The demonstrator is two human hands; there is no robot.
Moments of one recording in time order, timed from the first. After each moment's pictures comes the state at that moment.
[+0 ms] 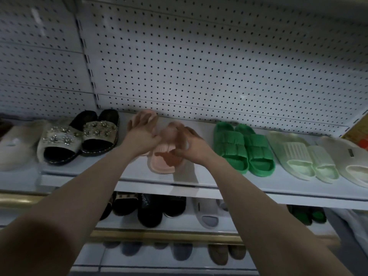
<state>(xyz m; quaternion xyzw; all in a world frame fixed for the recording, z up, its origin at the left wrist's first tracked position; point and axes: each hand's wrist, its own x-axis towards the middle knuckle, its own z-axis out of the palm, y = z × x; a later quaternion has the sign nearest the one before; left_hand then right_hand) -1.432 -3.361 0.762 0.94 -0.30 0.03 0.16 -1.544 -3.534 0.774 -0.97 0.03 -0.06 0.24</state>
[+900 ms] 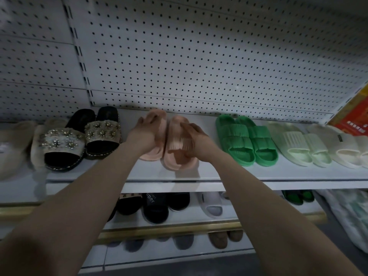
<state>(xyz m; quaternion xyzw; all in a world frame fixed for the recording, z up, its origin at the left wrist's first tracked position) -1.404 -3.349 0.752 0.94 -0.34 0.00 0.10 -1.523 -3.521 0.755 -0.98 0.11 -0.02 0.16</state>
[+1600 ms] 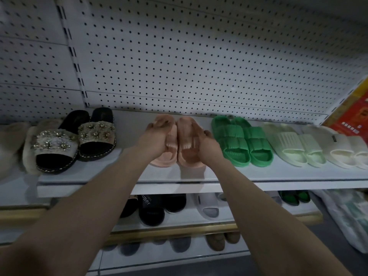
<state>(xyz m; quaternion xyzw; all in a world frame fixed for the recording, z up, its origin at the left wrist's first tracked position) -1.430 -3.379 0.743 0.90 -0.40 0.07 0.15 -1.542 -3.535 0.749 -0.97 0.22 -0.07 0.11</state>
